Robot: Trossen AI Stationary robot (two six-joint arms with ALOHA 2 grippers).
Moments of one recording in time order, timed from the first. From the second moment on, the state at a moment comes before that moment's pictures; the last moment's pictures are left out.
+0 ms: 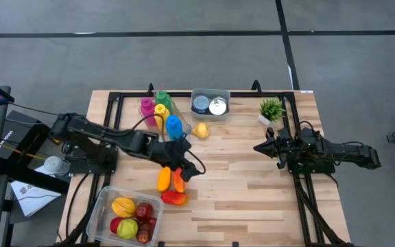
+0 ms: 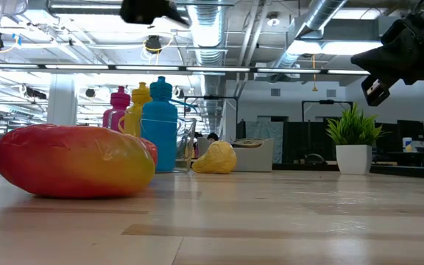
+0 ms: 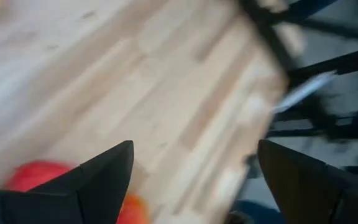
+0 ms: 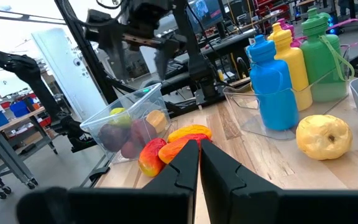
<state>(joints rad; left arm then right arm) -0.23 1.54 1.38 -0.62 -0.12 -1.02 -0.11 0.02 0.01 0.04 -0.18 0.39</state>
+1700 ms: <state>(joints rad) 0.20 2.11 1.67 -0.76 -0.28 -0.19 -0.11 0.02 0.01 0.04 -0.18 0.39</state>
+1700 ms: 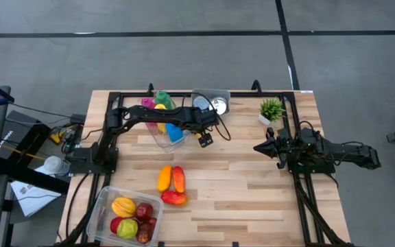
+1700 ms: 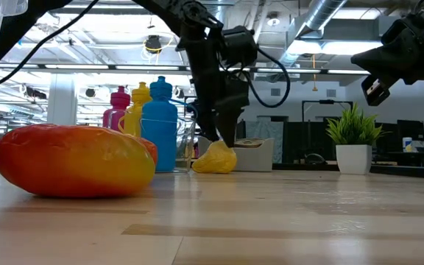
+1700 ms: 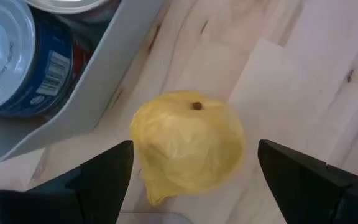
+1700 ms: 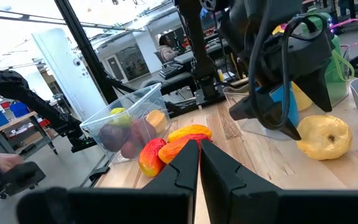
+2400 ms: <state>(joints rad) 0.18 2.14 1.66 -0.73 -0.27 -0.17 -0.11 0.02 0.01 0.04 -0.18 0.39</state>
